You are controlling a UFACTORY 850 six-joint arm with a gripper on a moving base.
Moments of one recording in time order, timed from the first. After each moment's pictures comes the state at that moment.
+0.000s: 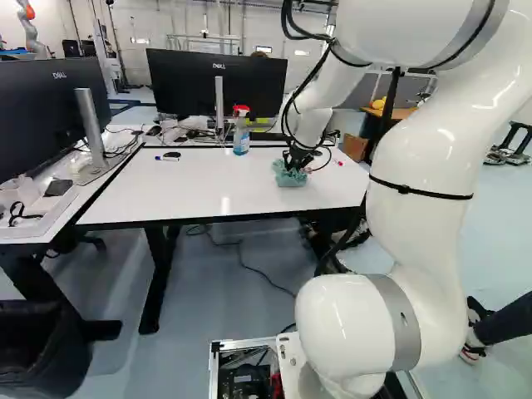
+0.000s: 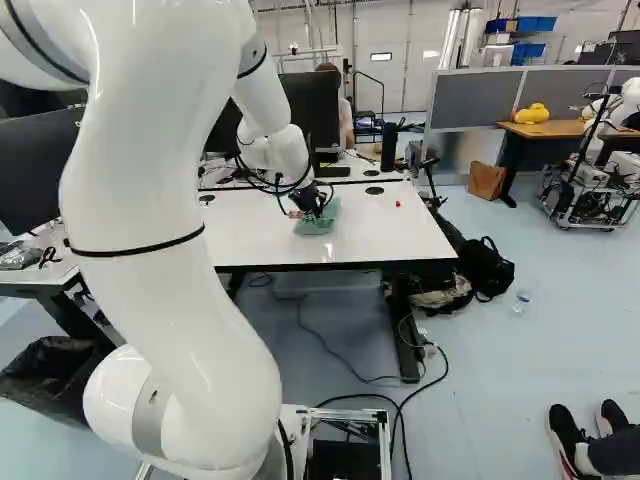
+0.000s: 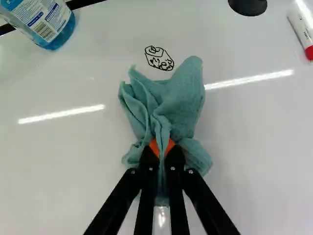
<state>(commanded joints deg) -5.2 -14.3 -53.9 5.0 -9.6 0.0</state>
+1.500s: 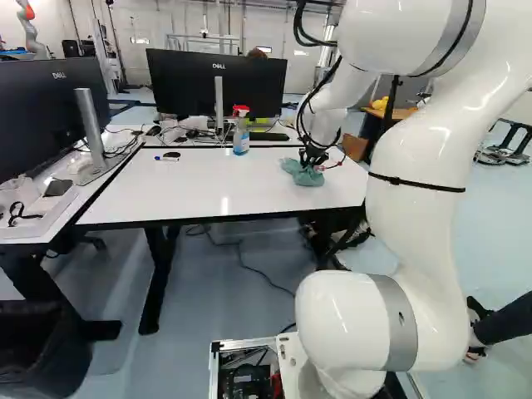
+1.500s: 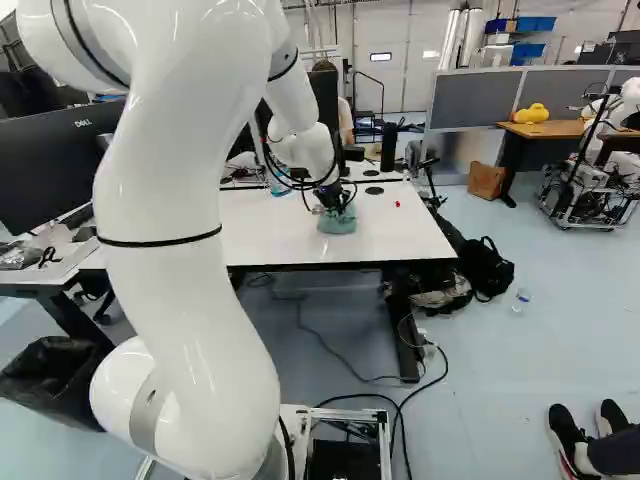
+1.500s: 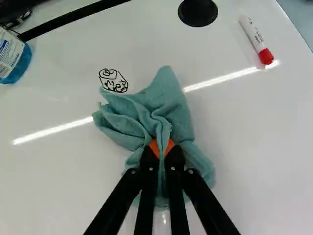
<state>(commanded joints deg) -10.6 -20.1 -61.1 5.0 -9.6 0.0</state>
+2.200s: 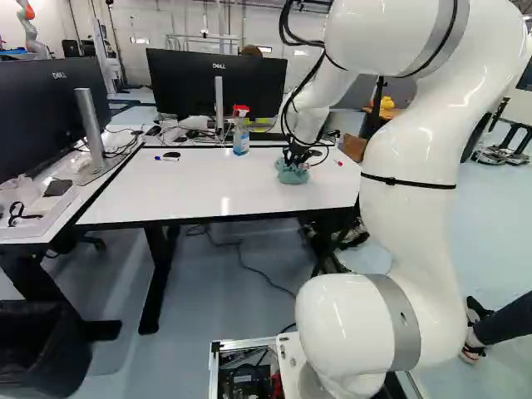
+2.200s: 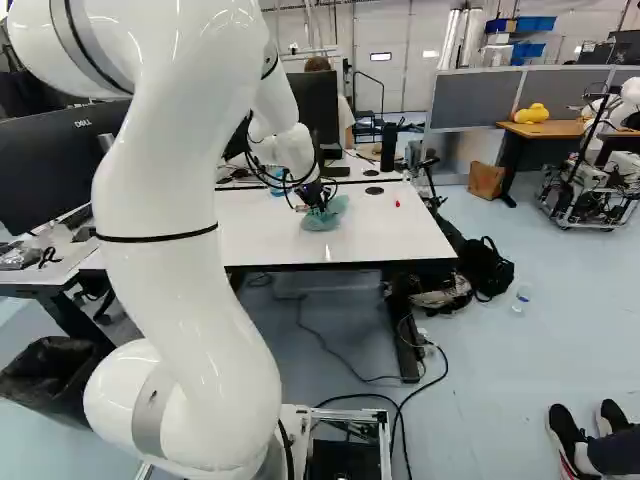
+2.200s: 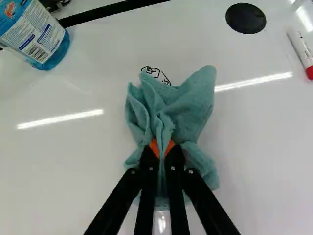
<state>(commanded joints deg) -4.4 -20.5 -61.6 5.0 -9.6 0.0</state>
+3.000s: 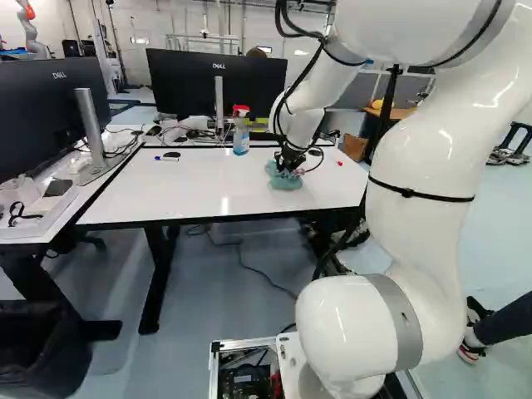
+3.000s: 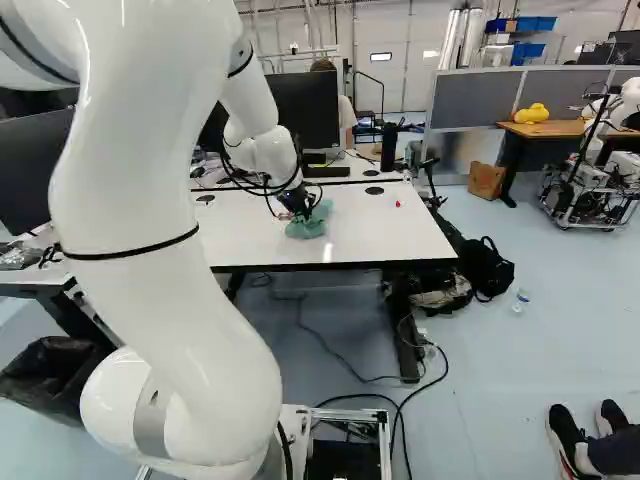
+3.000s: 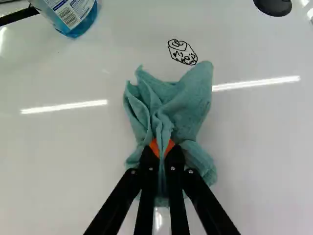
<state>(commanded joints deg) -1.3 -12.9 -52.3 5.0 -9.6 0.0</state>
